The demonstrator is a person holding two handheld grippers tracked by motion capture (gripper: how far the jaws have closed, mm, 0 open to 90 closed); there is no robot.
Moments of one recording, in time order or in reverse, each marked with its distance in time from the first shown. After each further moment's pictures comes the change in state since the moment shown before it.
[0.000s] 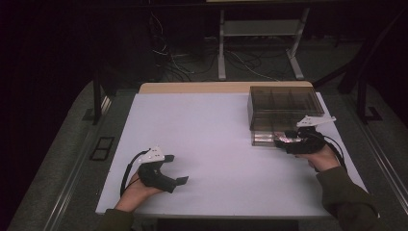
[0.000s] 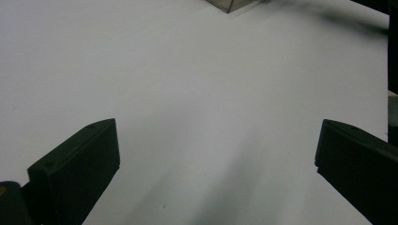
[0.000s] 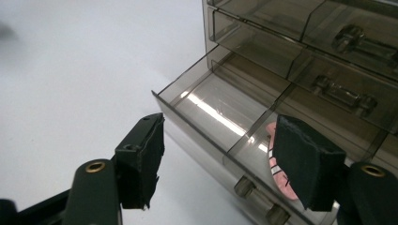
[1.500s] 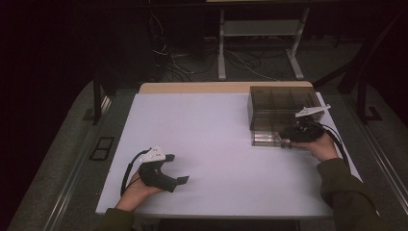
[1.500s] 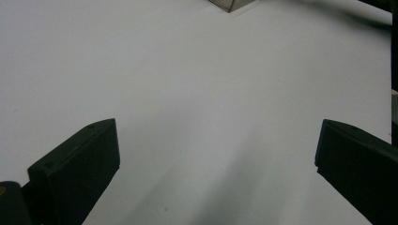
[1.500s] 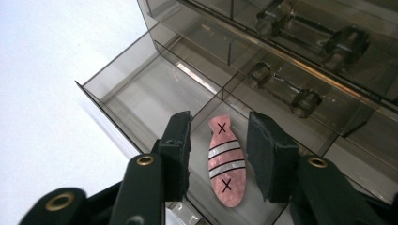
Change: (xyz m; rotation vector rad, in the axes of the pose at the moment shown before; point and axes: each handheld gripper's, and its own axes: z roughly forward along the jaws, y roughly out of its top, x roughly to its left) left arm 0.000 0.002 0.002 0.004 0.006 0.002; right arm -0.045 0.012 0.023 0.119 -0.013 0.018
